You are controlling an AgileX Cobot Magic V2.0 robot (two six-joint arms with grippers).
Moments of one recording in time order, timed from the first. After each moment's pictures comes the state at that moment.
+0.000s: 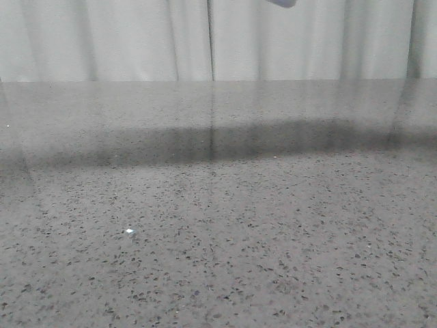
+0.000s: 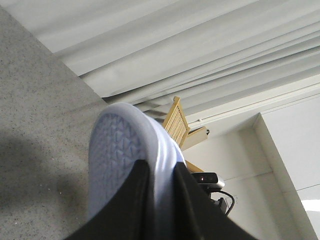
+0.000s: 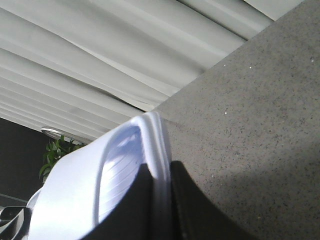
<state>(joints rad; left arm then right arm) -0.09 0.99 -0.79 -1.76 0.87 0.56 -0.23 1.15 -0.81 1.66 1.00 -0.87</state>
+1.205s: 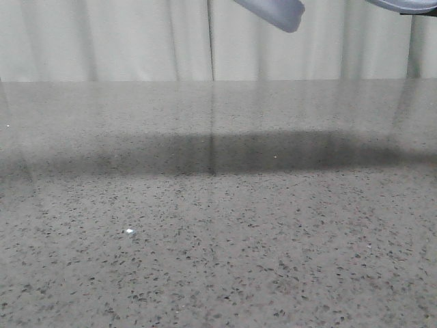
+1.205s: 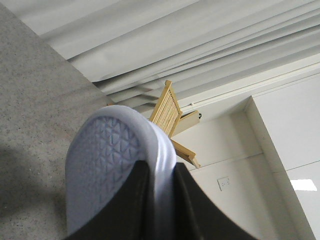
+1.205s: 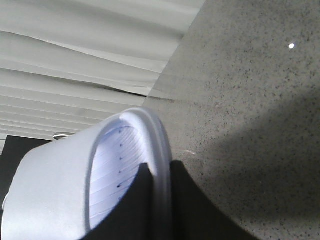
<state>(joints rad) -0.09 0.99 -0.79 -1.75 0.93 0.56 -0.23 1.19 -0.53 1.80 1.07 -0.96</state>
